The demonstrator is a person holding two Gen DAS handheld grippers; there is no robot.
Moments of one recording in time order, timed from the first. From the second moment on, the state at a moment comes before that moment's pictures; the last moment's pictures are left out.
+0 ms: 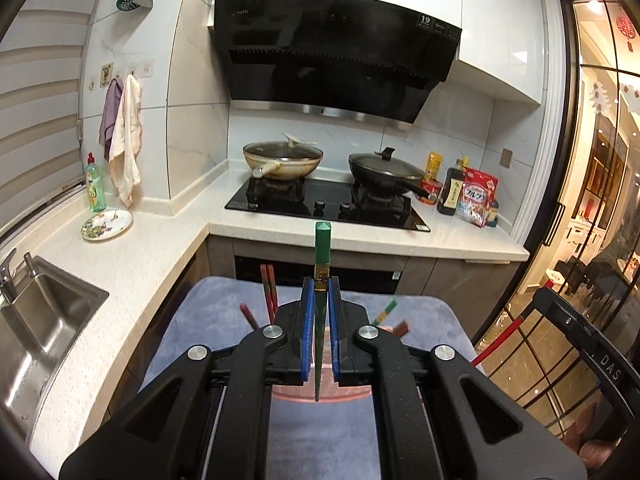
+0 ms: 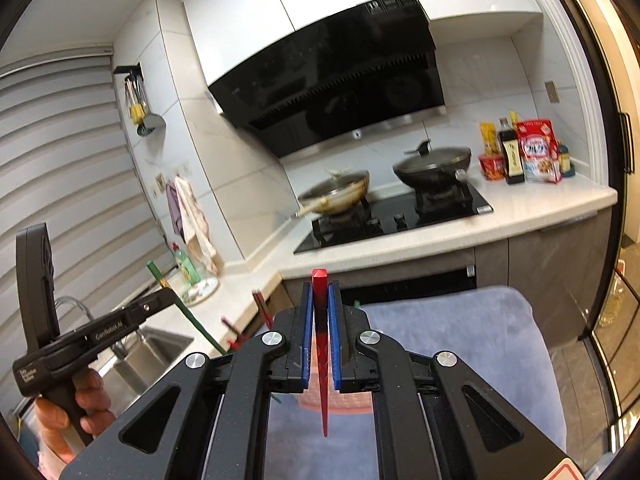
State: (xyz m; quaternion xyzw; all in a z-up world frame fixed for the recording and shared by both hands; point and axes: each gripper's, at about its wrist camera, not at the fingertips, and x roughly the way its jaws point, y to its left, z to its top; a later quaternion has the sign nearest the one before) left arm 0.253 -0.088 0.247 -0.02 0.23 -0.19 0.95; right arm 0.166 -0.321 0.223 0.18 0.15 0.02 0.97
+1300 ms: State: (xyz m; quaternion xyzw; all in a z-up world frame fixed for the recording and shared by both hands) left arm 0.347 -0.099 0.169 -0.02 0.27 -0.16 0.95; right arm 0.300 -0.302 0.142 0.17 0.23 0.01 0.96
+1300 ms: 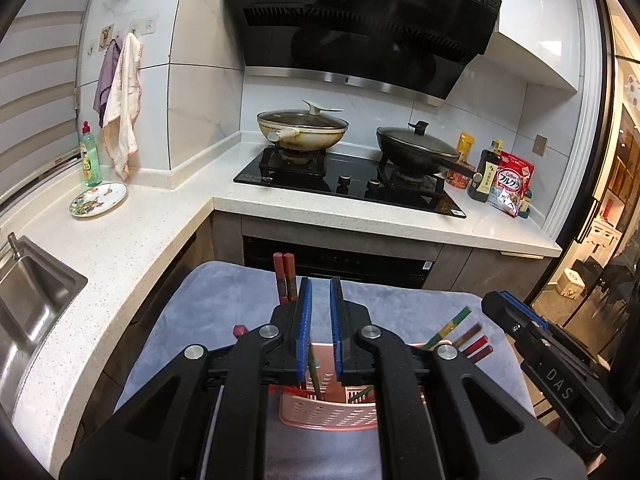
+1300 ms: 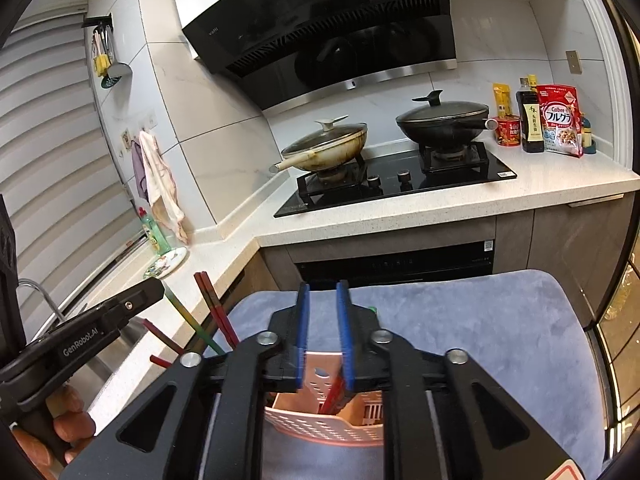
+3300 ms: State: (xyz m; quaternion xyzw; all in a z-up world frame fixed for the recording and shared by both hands) left arm 0.206 -0.069 0.102 0.04 0.33 -0.08 0.94; right arm 0.142 -0.255 0.094 0.08 0.30 -0.04 0.95
